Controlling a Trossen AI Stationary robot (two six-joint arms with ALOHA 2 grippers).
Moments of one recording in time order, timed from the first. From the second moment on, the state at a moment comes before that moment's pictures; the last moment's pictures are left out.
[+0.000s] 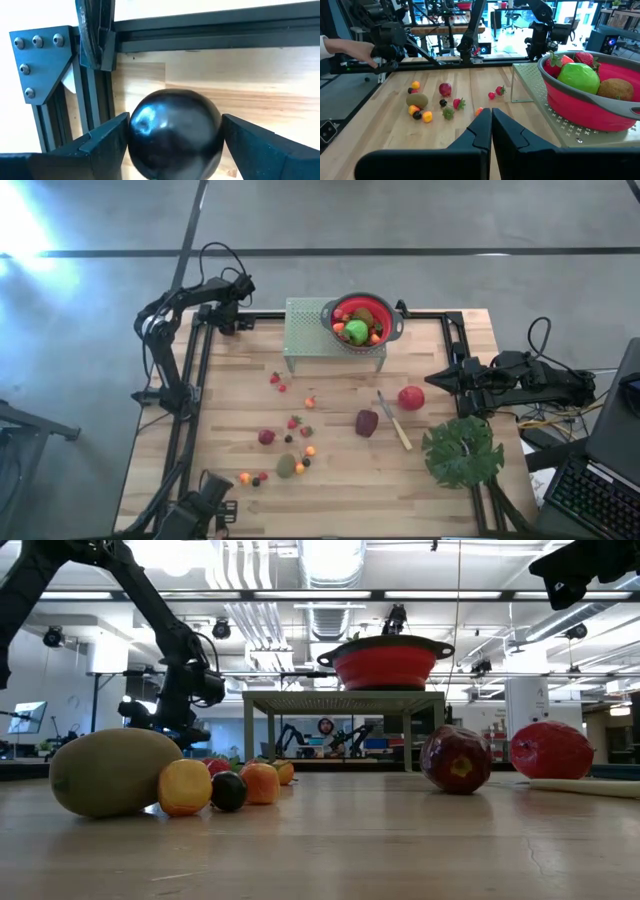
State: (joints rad) left arm 1.10 1.84 1.21 -0.88 -0.34 -0.44; right arm 0.05 0.18 0.52 -0.52 0.10 0.07
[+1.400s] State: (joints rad) left arm 1.10 1.80 1.22 -0.89 -0.02 -0.31; right arm 0.05 0.18 0.52 -0.52 0.10 0.07
